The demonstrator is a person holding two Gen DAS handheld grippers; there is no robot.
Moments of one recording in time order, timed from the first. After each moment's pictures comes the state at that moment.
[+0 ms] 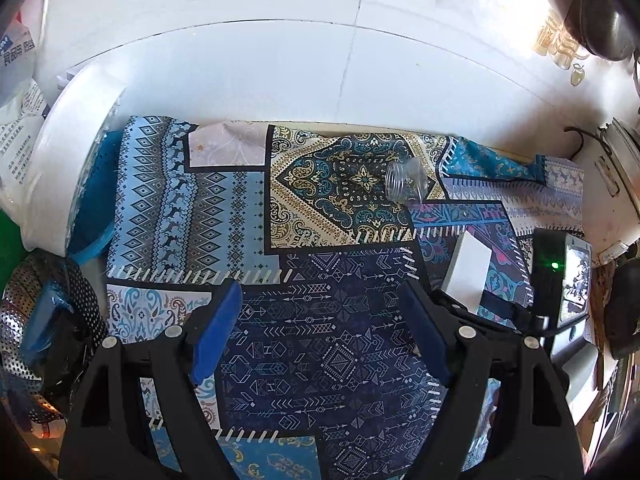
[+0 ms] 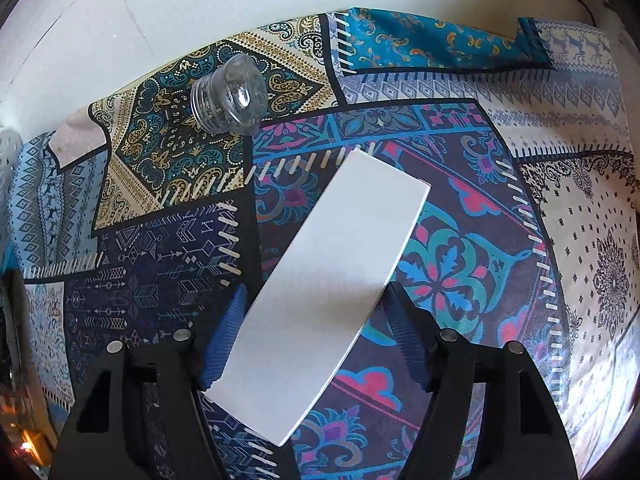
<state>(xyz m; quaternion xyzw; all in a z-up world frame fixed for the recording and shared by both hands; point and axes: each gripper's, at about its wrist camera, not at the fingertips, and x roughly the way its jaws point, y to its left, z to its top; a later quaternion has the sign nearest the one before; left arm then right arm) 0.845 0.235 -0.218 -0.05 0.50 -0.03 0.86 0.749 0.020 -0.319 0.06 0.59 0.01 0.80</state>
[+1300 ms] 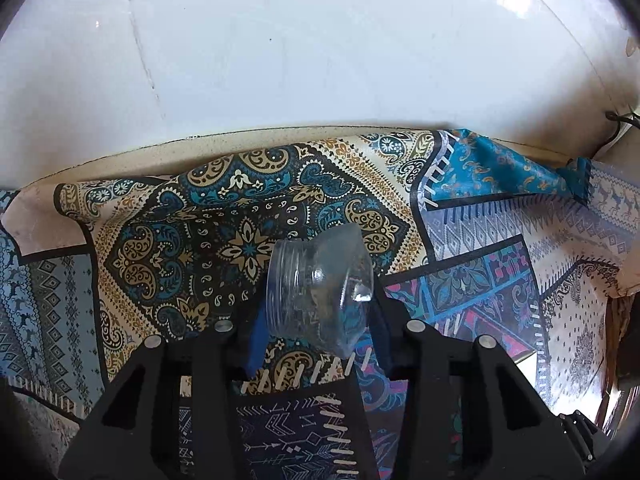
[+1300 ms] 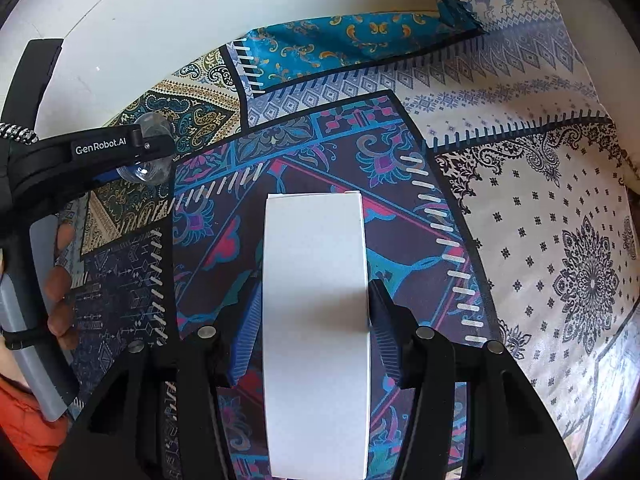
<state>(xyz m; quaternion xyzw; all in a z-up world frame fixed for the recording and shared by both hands) 0.985 0.136 -0.306 -0.03 0.54 -0.07 0.84 0.778 -0.099 -0.305 0.11 0.59 0.01 0.80</state>
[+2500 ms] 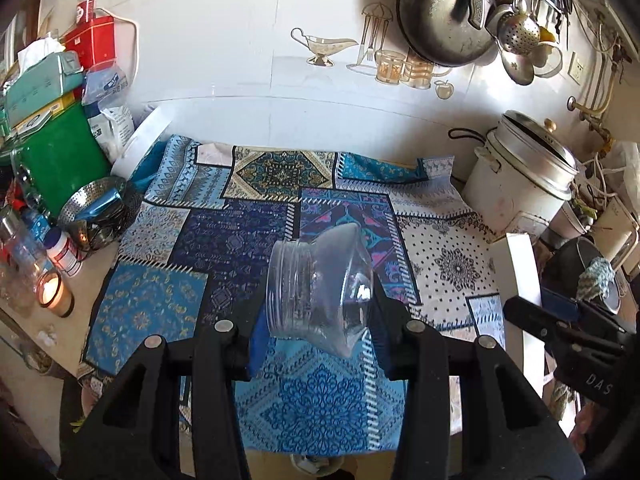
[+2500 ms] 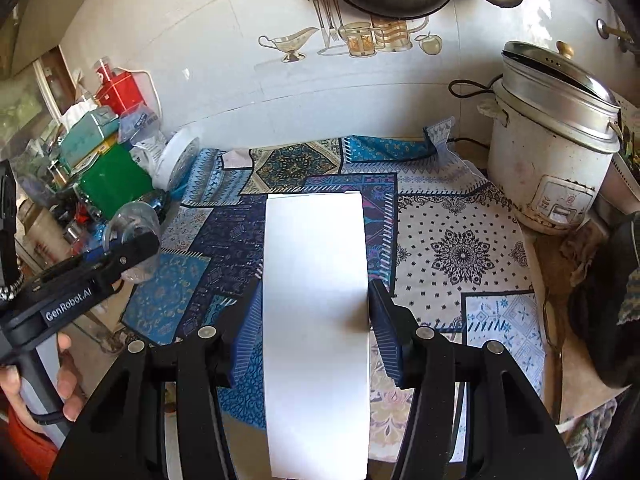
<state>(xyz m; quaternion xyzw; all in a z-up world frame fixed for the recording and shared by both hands) 0.567 0.059 -0.118 -0.07 0.38 0.02 0.92 0.519 -0.148 -0.148 0.05 0.43 0.20 0.88</state>
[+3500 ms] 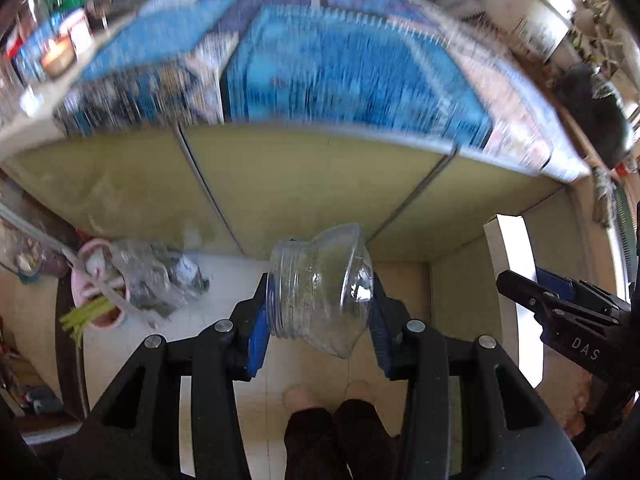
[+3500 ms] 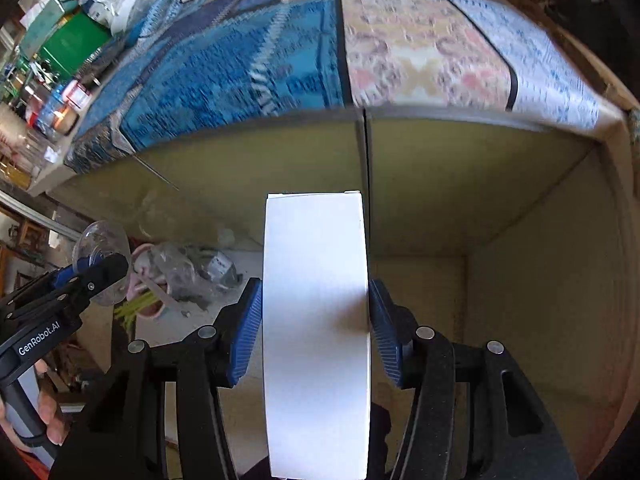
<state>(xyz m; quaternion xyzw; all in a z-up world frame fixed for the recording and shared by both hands) 0.348 0.057 -0.348 -0.08 0.56 0.01 0.82 0.307 -0.147 -0.356 0.06 0.61 0.12 0.78</state>
